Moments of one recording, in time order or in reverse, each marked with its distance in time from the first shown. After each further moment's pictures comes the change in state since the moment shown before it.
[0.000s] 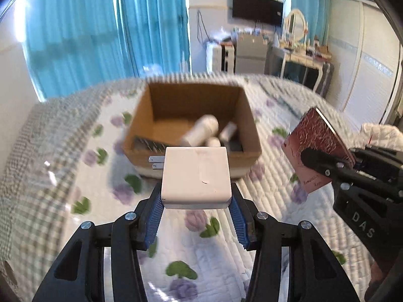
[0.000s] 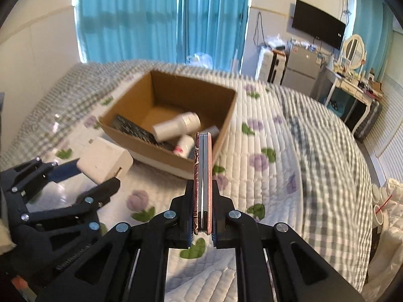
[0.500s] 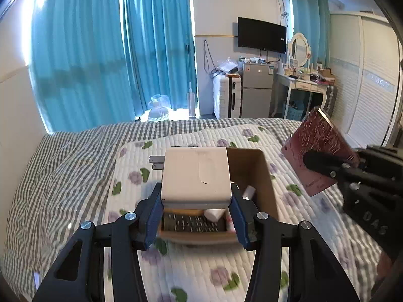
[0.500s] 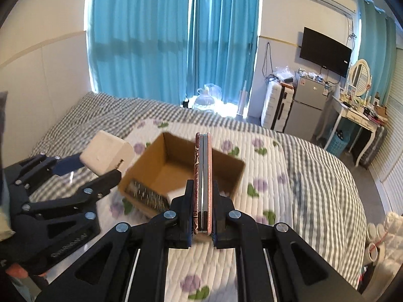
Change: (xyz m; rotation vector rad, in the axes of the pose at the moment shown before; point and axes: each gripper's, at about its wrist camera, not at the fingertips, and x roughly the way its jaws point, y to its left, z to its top) left arm 0.008 0.029 0.095 0.012 -0.144 0.032; right arm -0.023 0.007 0.103 -0.037 -0.147 0.051
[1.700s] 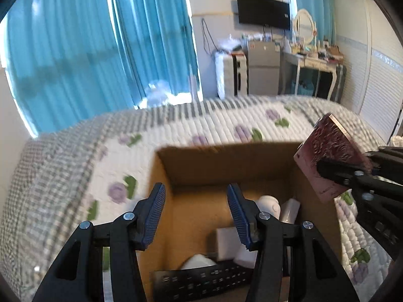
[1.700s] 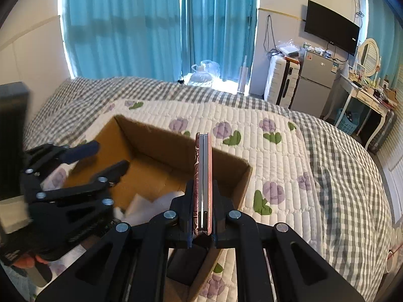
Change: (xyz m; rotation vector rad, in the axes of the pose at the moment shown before) left arm 0.134 0.004 0.007 0.051 0.065 0.038; right arm 0.166 -0.046 0.001 0.042 0.123 0.010
